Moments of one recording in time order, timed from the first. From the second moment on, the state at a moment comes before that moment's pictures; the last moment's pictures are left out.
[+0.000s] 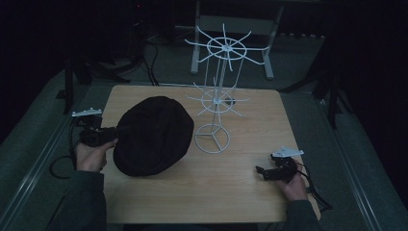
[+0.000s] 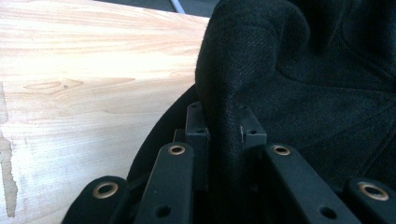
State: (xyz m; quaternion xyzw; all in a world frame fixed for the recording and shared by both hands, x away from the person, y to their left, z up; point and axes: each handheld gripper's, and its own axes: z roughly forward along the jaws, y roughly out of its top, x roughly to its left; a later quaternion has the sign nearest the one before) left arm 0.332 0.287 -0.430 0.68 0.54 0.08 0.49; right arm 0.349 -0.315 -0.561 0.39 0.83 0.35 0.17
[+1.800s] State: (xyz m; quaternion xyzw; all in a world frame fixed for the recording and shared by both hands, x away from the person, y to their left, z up) left arm 0.333 0.292 -0.385 0.63 0.51 0.08 0.58; right arm 0.349 -0.315 -0.561 0.39 0.83 0.35 0.17
